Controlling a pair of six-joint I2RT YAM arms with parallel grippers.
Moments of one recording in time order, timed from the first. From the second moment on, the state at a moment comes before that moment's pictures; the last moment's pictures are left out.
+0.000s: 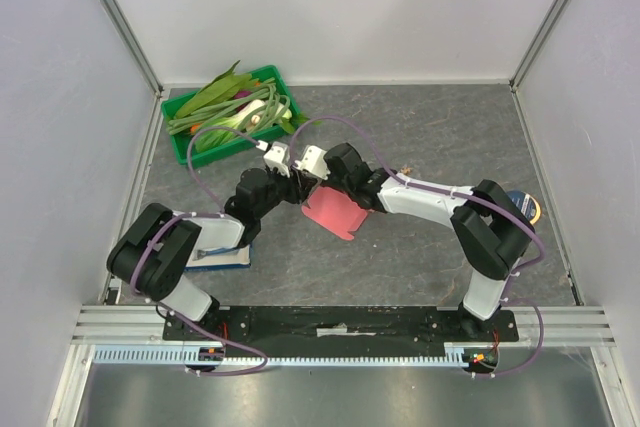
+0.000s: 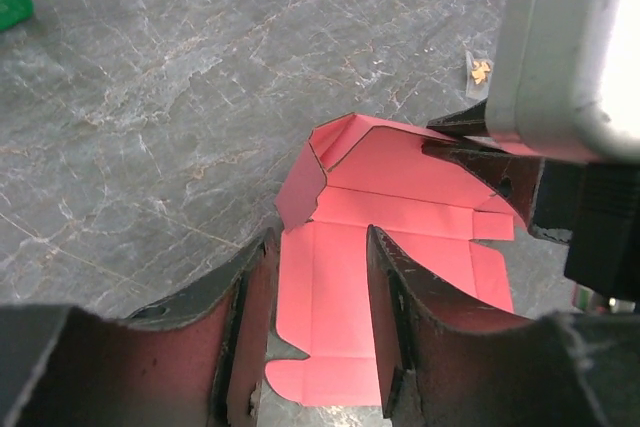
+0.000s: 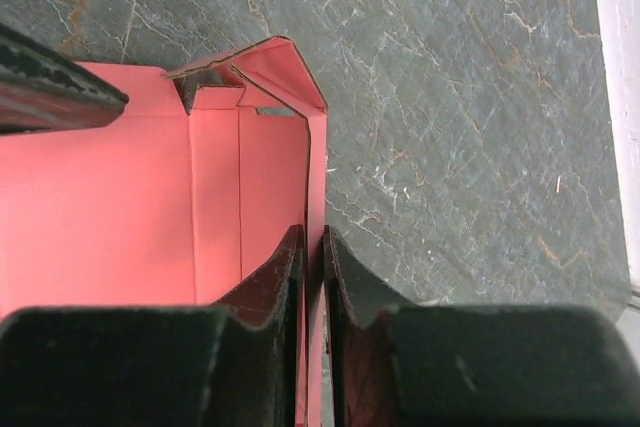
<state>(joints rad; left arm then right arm) -0.51 1.54 0.50 0.83 0.15 -0.28 0.81 1.79 1.16 -0.11 0.33 -0.53</state>
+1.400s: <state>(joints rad) -0.49 1.80 0.56 1.29 0.27 -0.27 0.72 1.78 1.16 -0.12 0.08 -0.50</state>
